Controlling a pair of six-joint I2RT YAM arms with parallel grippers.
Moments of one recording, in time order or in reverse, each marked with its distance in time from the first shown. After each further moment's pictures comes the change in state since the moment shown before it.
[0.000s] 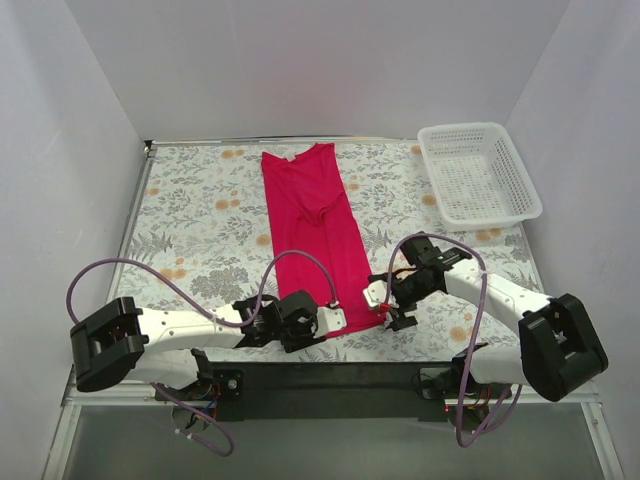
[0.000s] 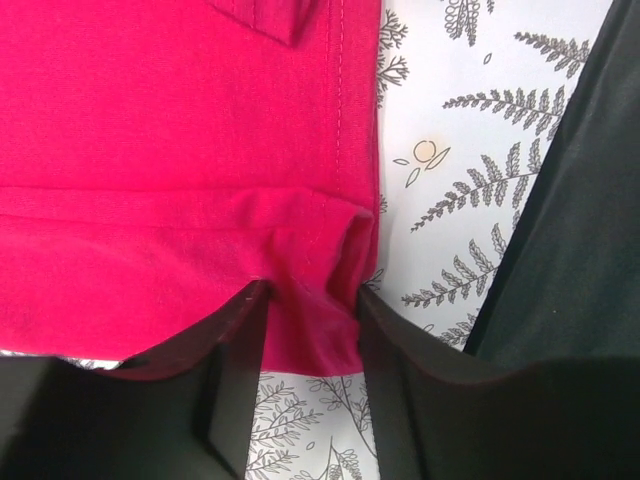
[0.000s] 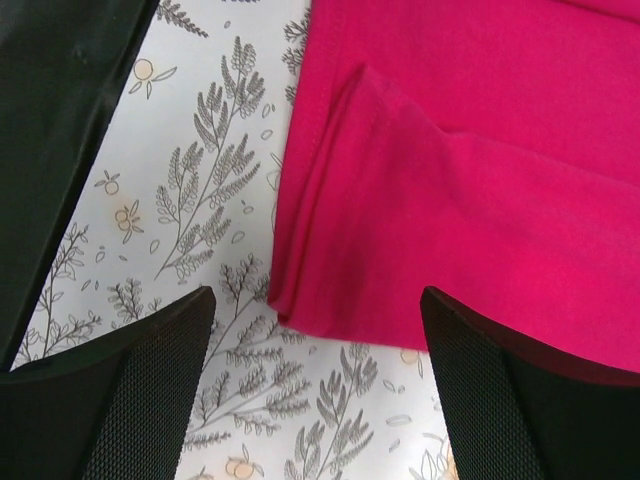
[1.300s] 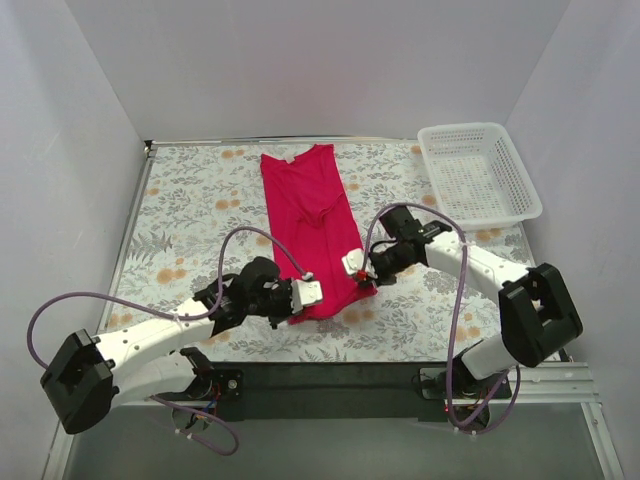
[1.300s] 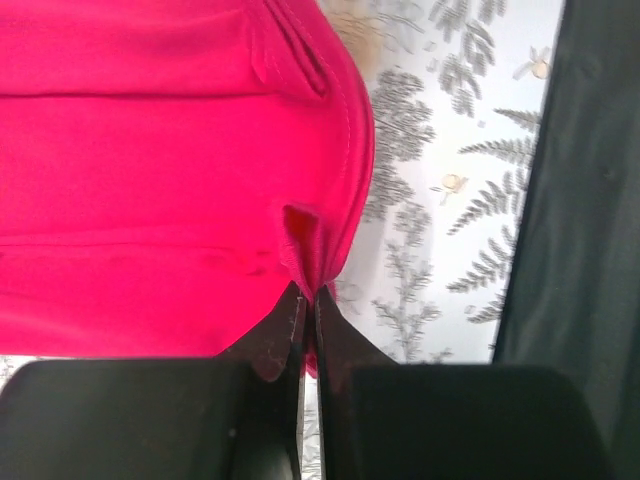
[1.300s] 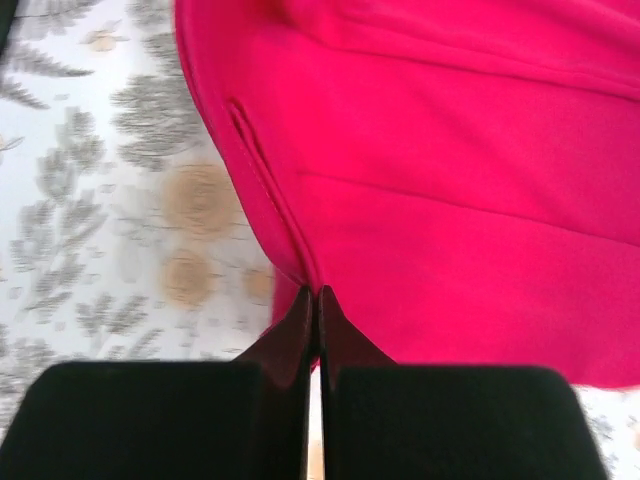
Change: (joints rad) left arm 0.299 -0.245 -0.037 0.020 0.378 0.199; right arm 0.066 0.189 0.237 0.055 0.016 0.139
